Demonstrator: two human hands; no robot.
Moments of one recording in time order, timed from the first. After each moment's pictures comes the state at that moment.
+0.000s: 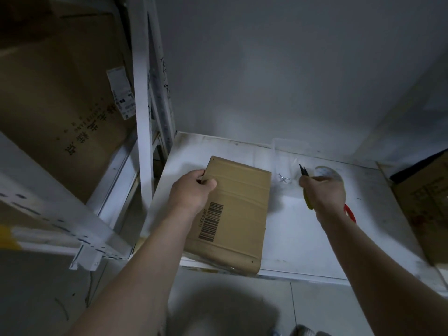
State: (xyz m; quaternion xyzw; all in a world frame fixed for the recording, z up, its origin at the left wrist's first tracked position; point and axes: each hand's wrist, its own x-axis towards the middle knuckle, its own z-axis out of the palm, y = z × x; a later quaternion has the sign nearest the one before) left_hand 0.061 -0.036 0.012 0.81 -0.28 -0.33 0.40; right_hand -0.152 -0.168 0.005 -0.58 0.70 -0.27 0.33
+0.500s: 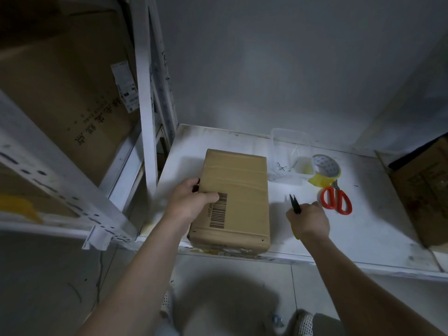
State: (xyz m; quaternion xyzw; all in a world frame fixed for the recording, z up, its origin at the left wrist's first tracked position) left_hand 0.041 0.011 0.013 0.75 -0.20 -0.43 0.46; right_hand -0.182 -0.124 -0.073 -0.69 0.69 -0.05 0.19
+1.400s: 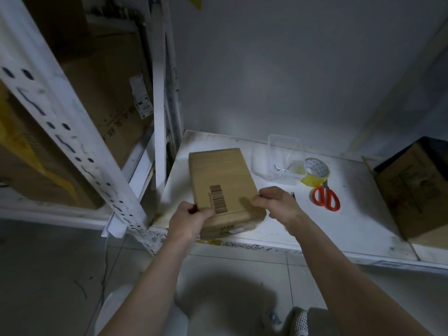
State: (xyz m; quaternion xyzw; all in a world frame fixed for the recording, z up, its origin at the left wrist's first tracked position) left_hand 0.018 0.066 0.002 0.78 -0.14 -0.41 0.45; right_hand -0.144 -0.067 0.016 -0.61 0.53 -0.14 0.57
